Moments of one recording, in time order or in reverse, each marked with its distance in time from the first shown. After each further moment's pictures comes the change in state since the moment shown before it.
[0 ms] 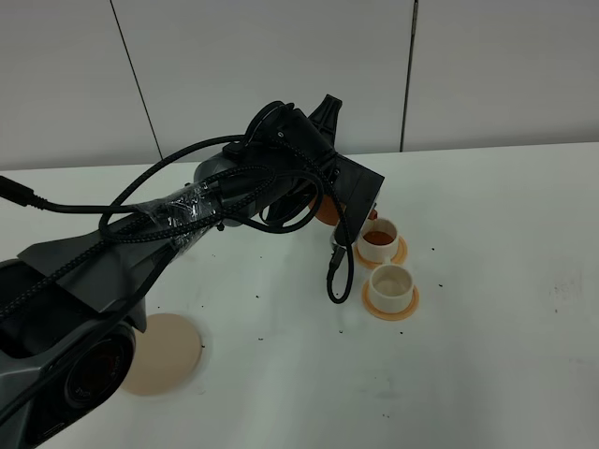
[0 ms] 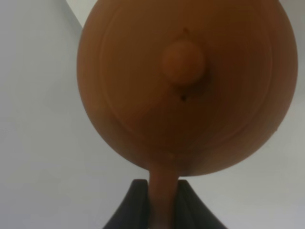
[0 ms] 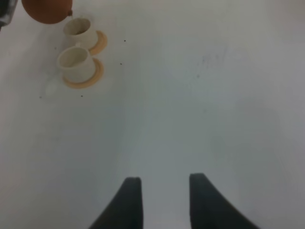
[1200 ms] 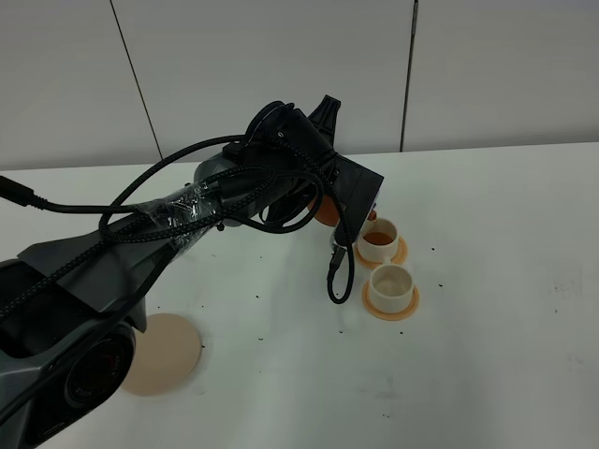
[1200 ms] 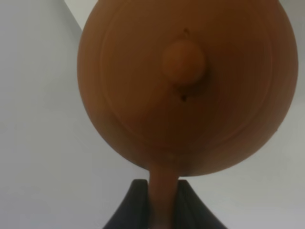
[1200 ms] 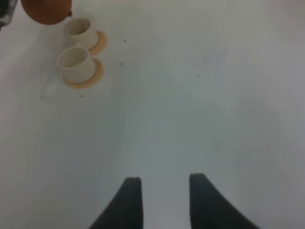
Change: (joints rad) left arm 0.000 0.000 0.000 0.000 0.007 -0.008; right arm 0.000 0.000 0.000 0.000 0.000 0.000
